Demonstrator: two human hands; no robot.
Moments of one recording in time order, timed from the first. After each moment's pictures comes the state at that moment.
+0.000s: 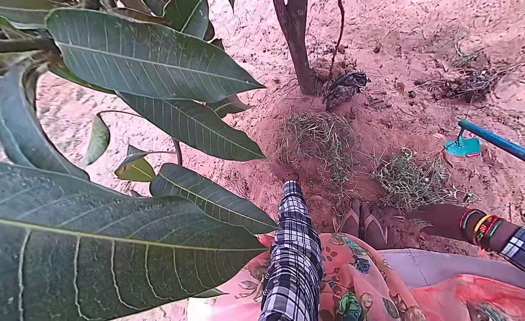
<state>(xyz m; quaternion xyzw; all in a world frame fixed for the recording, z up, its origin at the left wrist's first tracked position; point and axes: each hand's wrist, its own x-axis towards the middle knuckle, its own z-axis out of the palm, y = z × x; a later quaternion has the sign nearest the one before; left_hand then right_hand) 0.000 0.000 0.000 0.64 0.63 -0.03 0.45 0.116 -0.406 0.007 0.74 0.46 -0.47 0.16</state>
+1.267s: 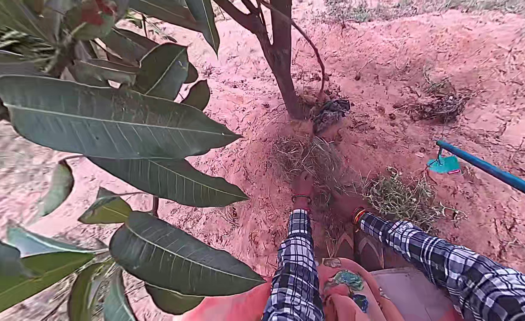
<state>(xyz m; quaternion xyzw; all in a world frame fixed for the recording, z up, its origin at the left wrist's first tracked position) 0.058 -0.039 -0.072 0.83 0.38 -0.02 0.41 0.108 -0.221 -0.110 0.83 0.46 -0.32 -0.03</state>
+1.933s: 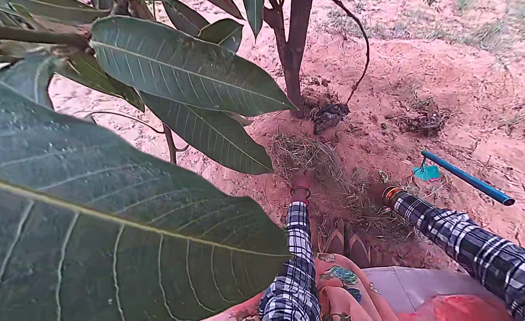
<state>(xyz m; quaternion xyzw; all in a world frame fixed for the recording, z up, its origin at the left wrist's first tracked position) 0.057 -0.045 -0.052 0.82 0.39 -0.07 0.41 0.187 -0.291 -0.035 0.81 0.38 -0.39 0.24</state>
